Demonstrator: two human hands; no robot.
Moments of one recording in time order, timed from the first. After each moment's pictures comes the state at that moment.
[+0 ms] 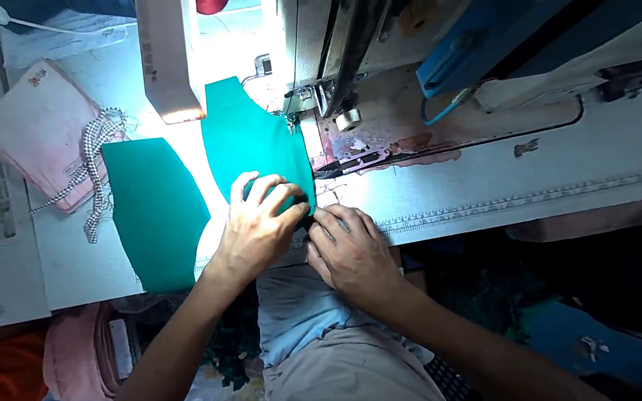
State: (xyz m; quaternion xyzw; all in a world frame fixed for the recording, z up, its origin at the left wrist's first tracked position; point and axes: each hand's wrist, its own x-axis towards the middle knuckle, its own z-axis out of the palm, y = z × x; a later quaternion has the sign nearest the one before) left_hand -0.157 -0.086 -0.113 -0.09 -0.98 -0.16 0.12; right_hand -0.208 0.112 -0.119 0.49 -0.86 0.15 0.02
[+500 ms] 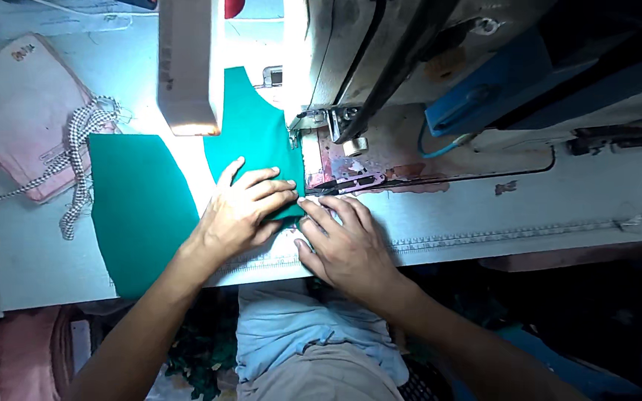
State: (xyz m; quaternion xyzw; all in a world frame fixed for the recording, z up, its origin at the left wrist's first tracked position) left_hand -0.175 -0.124 -0.132 -0.12 -0.96 -0.22 0.11; right_hand -0.249 0.101 -0.119 0.54 -0.83 0.13 0.00
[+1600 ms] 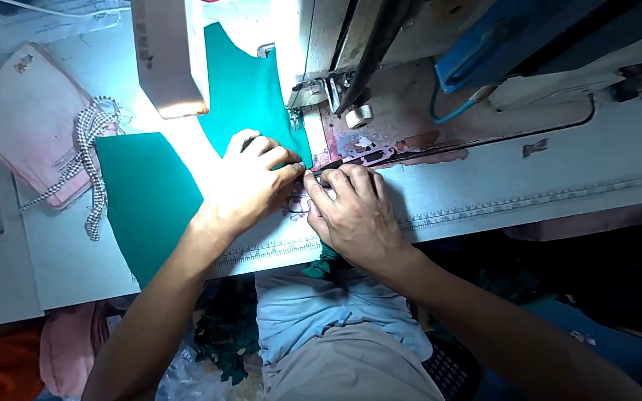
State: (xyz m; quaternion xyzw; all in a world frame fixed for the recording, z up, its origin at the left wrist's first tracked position) left_hand -0.205 -0.130 -0.115 -0.16 -0.97 -0.15 0.10; right_hand -0.253 0.085 -0.119 0.49 -0.86 0.10 0.04
